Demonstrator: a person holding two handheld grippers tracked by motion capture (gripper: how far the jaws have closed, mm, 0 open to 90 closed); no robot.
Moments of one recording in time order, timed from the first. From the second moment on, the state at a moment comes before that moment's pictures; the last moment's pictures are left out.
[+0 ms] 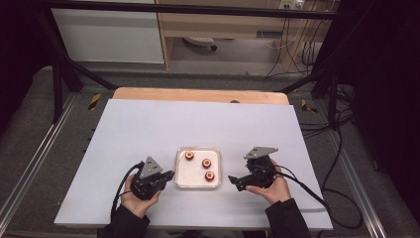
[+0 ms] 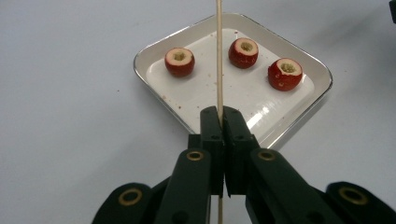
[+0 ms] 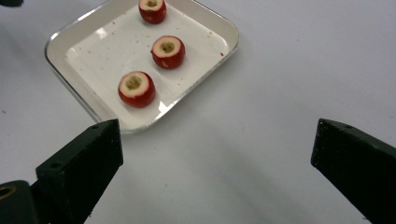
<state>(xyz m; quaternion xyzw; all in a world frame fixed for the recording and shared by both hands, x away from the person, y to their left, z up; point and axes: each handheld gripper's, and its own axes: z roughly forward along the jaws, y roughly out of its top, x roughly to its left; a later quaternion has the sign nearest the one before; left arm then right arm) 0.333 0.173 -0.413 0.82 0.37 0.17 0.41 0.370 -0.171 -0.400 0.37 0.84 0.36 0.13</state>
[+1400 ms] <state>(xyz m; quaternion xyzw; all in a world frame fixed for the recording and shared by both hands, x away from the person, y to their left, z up) 0.334 0.183 -0.418 0.80 0.37 0.18 0.43 0.399 -0.072 -0.410 0.44 0.86 0.27 0.04</state>
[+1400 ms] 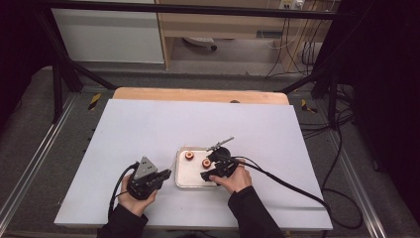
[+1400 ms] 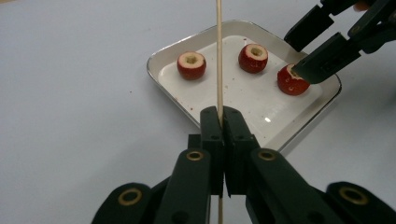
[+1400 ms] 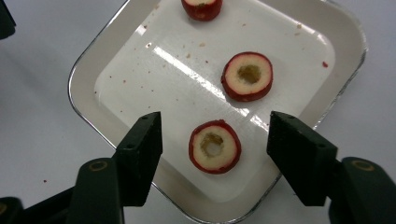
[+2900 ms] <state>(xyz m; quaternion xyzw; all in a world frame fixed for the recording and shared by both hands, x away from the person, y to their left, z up) 0.324 0.176 -0.413 0.78 0.39 0.18 0.45 0.394 -0.106 -0.391 0.47 0.71 0.53 0.03</state>
